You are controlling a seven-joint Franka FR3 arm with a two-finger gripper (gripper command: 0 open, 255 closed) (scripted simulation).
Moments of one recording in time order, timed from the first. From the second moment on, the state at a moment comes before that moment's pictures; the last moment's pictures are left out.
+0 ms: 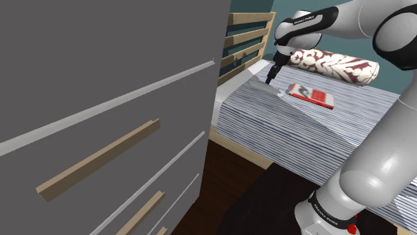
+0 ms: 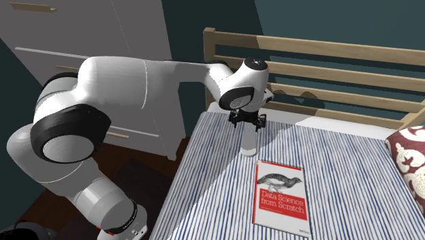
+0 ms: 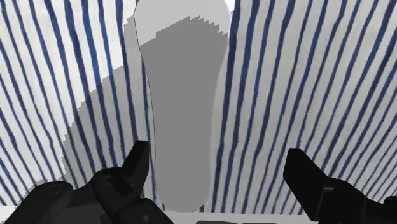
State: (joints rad) arm -0.10 0.05 -0.51 -1.94 0.12 2.10 -0.87
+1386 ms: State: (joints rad) arm -0.14 0.19 -0.52 -1.92 0.22 2.19 -0.97
